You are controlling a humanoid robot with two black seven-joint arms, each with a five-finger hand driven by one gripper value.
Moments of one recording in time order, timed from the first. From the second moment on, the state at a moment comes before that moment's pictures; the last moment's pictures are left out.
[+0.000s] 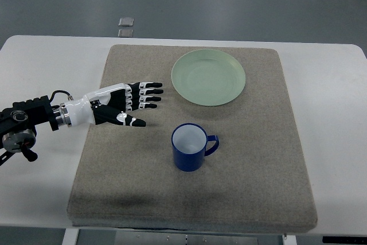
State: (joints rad) left arm -0.61 0.60 -0.55 -1.13 0.62 -0.61 -0.33; right arm 0.02 0.00 0.03 0.09 -0.03 0.18 0.22
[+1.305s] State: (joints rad) left arm -0.59 0.55 -0.49 -1.28 0.74 -0.61 -0.33; right arm 0.02 0.00 0.03 0.09 -0.03 0.18 0.22
